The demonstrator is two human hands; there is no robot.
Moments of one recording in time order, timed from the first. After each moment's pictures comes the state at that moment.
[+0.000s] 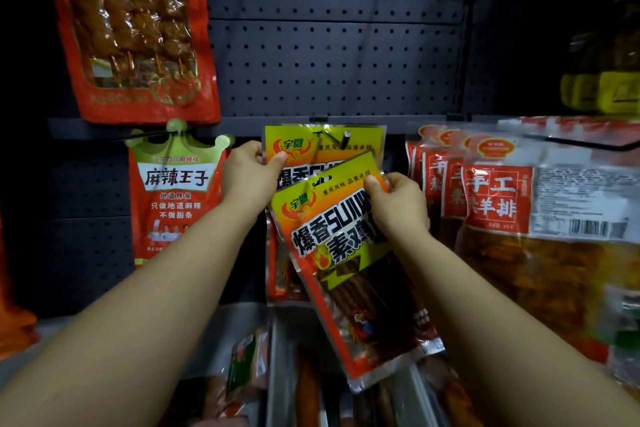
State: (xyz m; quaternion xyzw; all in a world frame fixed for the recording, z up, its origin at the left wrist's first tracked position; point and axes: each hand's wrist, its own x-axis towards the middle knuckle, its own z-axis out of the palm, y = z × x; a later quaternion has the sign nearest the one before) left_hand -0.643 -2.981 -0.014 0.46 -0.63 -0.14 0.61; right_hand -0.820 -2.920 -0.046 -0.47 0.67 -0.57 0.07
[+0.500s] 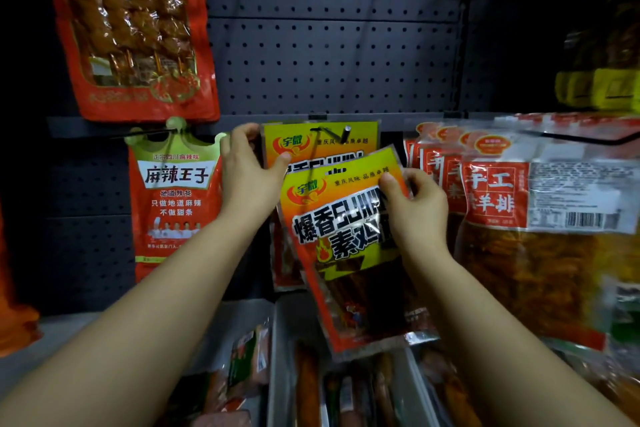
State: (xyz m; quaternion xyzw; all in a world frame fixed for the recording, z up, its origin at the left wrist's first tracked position) left_hand -0.641 -2.962 -0.020 0.41 -0.64 -0.09 0.65; right_hand -0.819 -2.888 -0.056 -0.47 0.52 -0.71 0.05
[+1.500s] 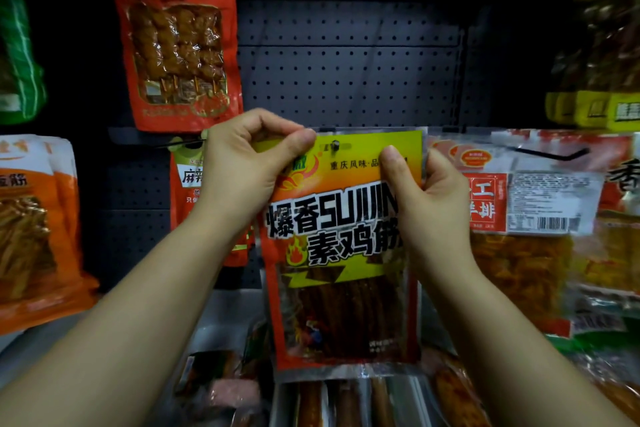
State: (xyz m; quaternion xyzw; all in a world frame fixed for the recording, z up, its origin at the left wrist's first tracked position) left_hand -0.619 -2.834 0.015 0.20 -0.68 -0.18 0.69; right_hand -0.794 -2.801 -0.025 -0.56 0.34 -0.76 0.05
